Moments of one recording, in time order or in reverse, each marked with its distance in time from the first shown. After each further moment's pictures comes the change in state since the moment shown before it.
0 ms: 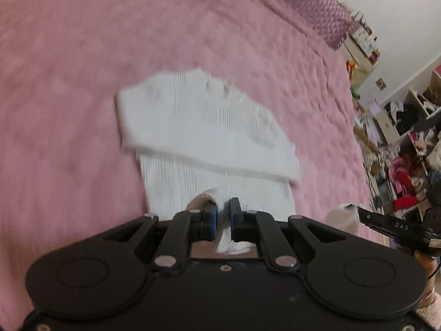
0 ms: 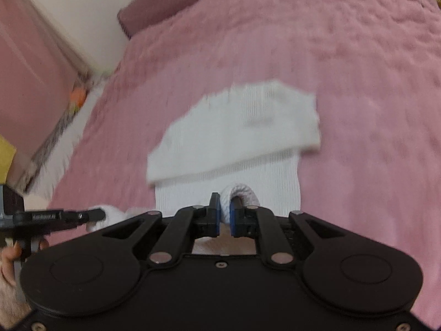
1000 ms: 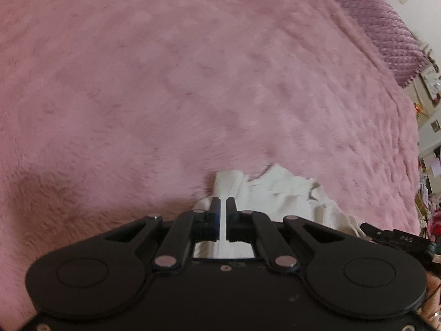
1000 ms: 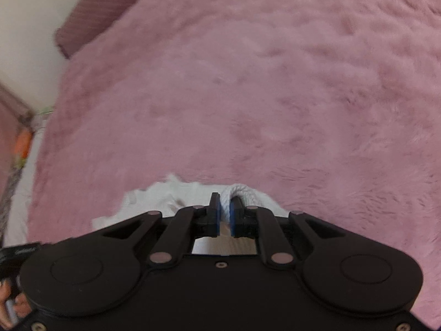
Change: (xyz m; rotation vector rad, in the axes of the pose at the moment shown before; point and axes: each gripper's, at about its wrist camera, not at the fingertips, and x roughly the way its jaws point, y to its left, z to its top) left arm 0.189 0.098 0.221 -0.145 -0.008 0.164; right arm 0.247 -0.078 0.166 0.158 0.072 -0.158
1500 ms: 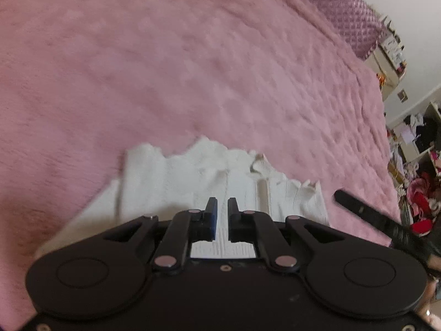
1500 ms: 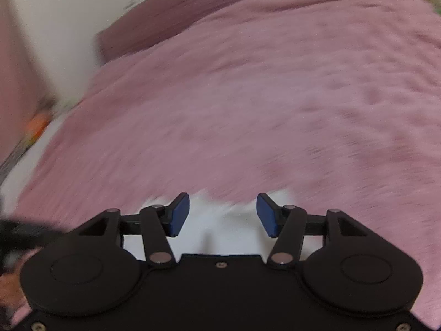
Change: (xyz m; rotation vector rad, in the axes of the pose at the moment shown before) left arm 0.022 -0.064 -0.033 0.143 0.040 -0.135; right arm -0.040 0.058 -0.046 -0.320 -0.174 0.082
